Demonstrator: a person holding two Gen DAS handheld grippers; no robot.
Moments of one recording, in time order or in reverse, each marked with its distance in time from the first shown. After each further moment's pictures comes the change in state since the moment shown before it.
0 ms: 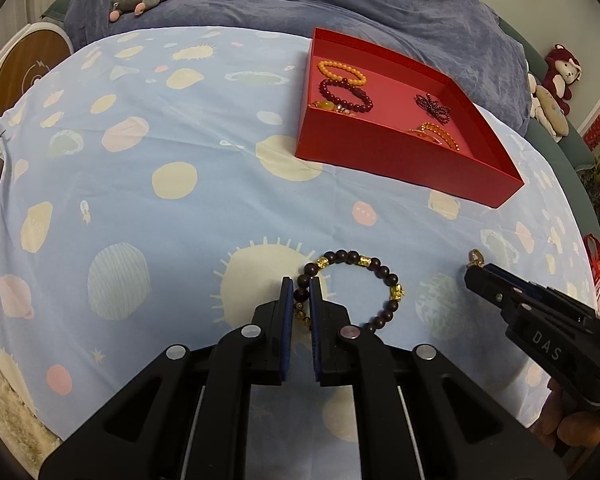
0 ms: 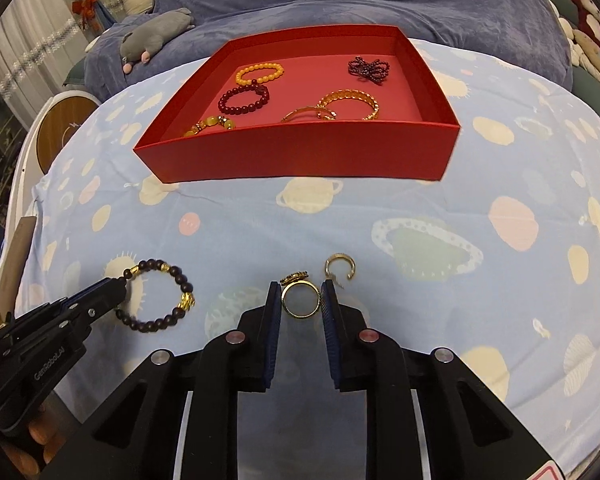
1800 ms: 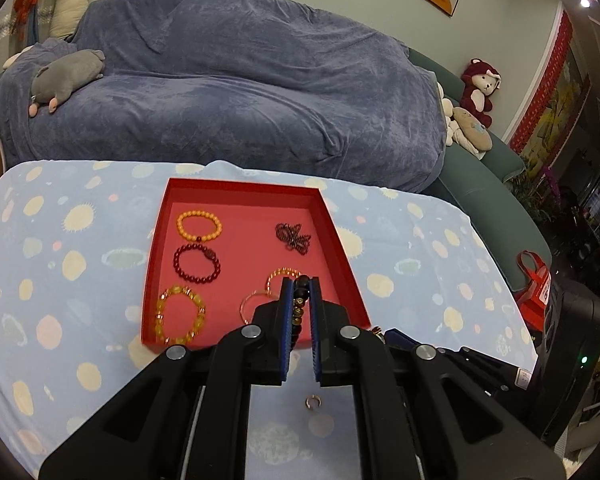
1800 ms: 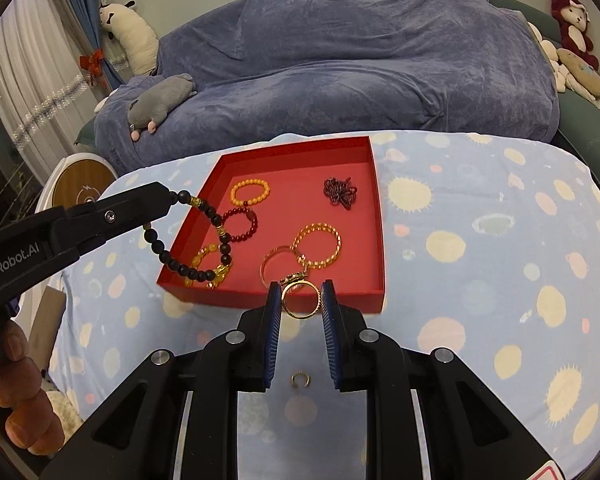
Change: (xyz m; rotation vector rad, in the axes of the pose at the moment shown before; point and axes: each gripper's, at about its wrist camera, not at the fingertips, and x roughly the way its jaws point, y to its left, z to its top) left arm -0.056 -0.120 0.136 0.165 -0.183 -0.233; right arm -0.067 -0.034 0.088 0.033 -0.191 0.042
